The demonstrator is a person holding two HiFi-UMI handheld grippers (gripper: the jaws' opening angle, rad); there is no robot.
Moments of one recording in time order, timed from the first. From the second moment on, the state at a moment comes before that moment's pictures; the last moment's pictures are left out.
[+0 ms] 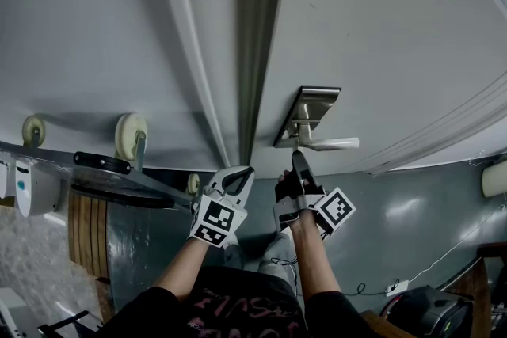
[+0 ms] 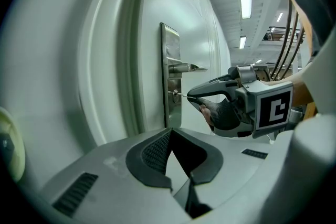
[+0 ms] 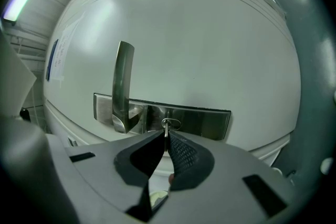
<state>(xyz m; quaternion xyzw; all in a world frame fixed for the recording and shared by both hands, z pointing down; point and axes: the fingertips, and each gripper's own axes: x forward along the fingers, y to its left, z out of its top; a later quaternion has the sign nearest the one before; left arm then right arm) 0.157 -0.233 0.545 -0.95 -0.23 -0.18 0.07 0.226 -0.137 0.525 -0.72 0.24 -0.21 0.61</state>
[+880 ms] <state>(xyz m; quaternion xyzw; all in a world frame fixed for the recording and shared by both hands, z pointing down) 0.158 -0.231 0.548 -0.95 -0.23 -0.18 0.06 0.233 -0.141 0.525 -0.72 0.24 -0.22 0.61</state>
